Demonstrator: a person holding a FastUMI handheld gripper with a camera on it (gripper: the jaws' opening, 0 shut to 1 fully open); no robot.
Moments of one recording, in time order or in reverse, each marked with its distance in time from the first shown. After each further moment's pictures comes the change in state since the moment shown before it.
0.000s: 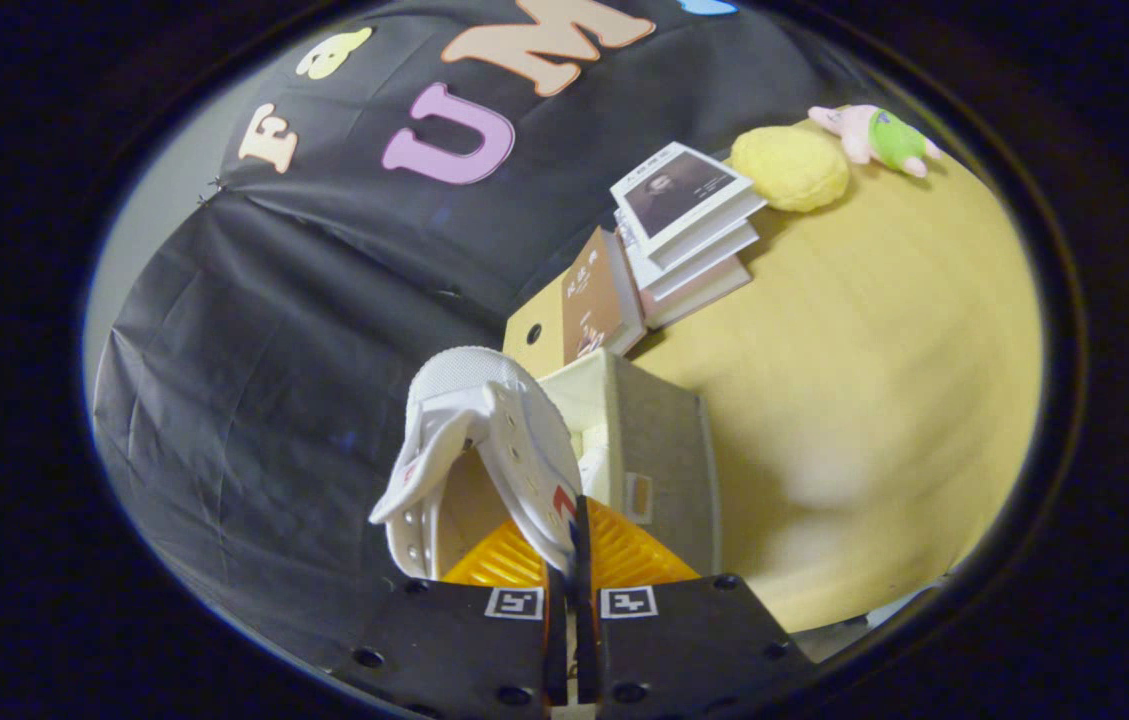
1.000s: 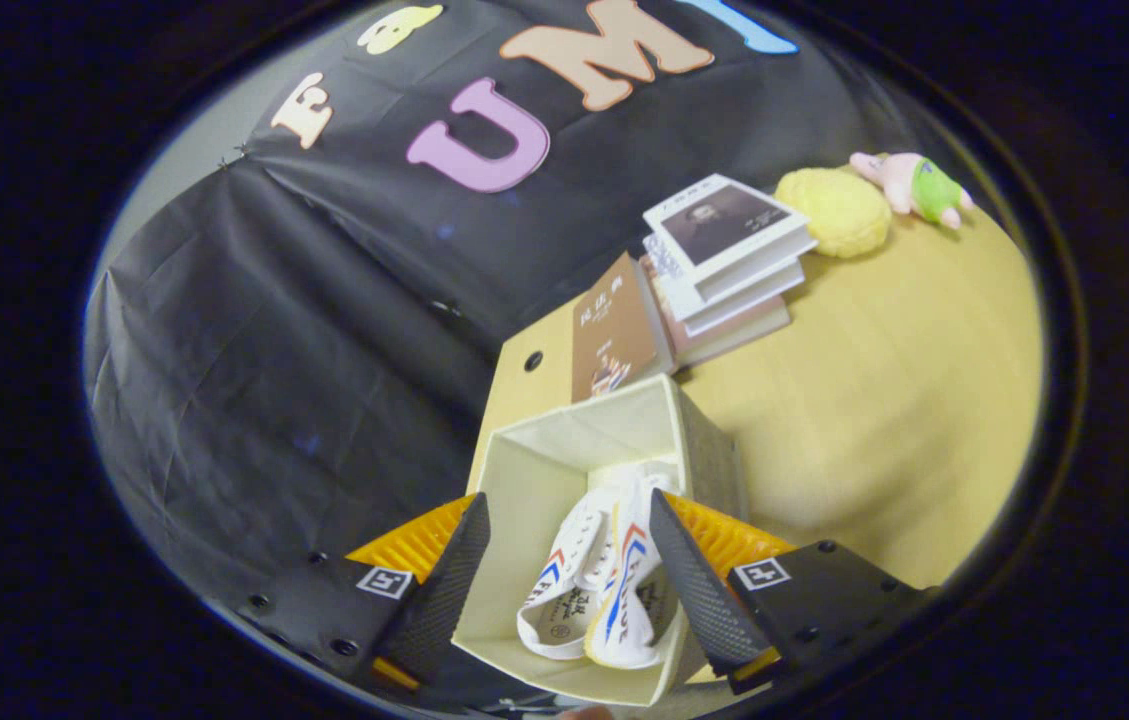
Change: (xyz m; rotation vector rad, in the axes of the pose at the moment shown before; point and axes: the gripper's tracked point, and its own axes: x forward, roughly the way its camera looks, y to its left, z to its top) arm 0.032 0.020 0.029 -0.125 -0.210 -0.079
